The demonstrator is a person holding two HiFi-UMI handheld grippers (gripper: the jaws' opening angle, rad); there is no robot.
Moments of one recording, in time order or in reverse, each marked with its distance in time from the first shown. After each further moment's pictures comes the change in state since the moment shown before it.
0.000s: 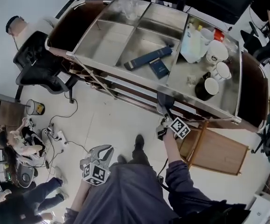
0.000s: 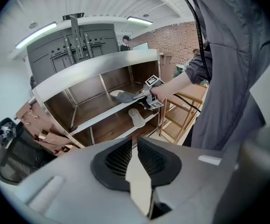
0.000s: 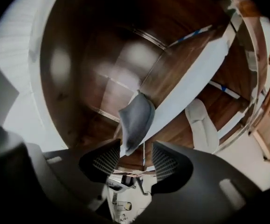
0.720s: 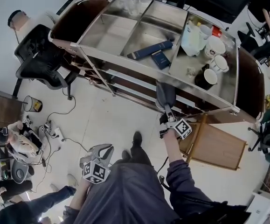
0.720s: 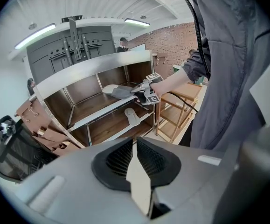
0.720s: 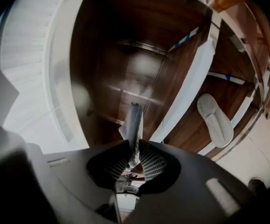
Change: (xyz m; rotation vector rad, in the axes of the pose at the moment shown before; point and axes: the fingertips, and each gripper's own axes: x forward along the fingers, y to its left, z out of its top) left arm -0.020 -0.032 -0.026 0.014 -0.024 -0.023; right arm -0.047 0.038 0.000 0.107 -0.093 0.225
